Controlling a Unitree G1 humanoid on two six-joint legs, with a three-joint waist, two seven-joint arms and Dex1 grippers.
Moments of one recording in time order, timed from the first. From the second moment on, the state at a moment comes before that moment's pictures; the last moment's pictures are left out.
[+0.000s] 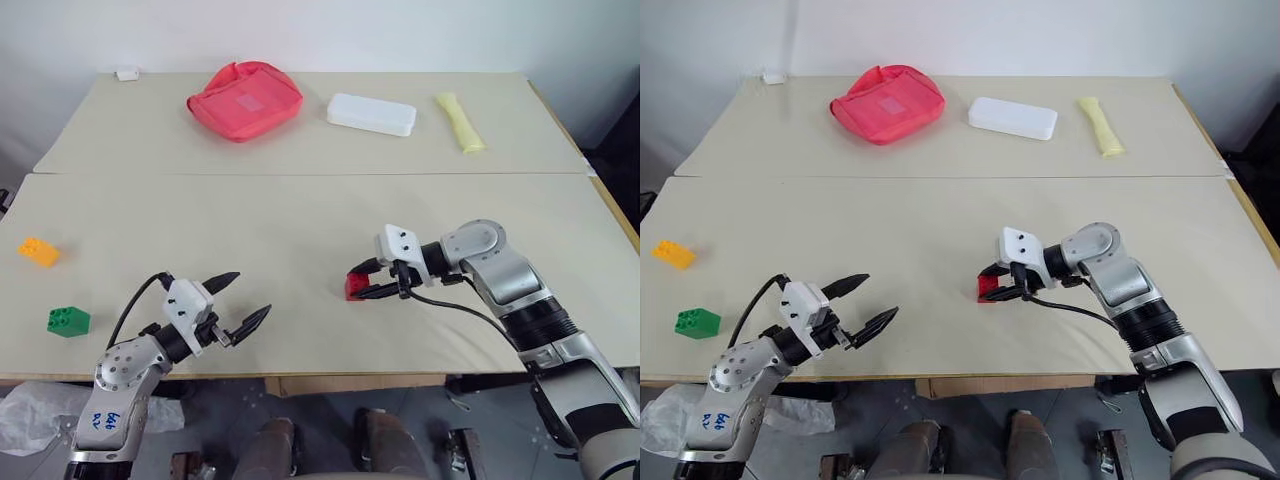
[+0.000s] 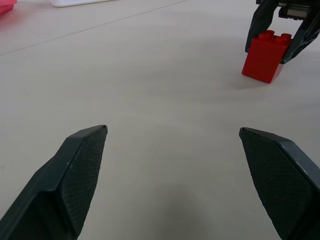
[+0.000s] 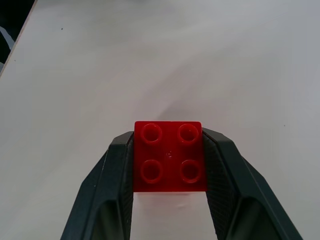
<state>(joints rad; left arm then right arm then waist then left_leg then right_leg) 0.09 0.48 0.15 -0.27 -0.32 0.11 -0.67 -0.74 -0.58 0.36 0.26 0.14 0.17 1.34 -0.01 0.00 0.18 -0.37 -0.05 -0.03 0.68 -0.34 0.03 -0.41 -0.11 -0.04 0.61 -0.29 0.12</state>
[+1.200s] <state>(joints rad) 0.64 -0.02 0.69 -0.27 -0.48 -0.22 -0.26 -0.38 -0.45 0.12 -0.07 0.50 0.02 1.35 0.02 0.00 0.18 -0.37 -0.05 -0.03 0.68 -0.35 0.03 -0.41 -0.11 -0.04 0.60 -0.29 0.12</state>
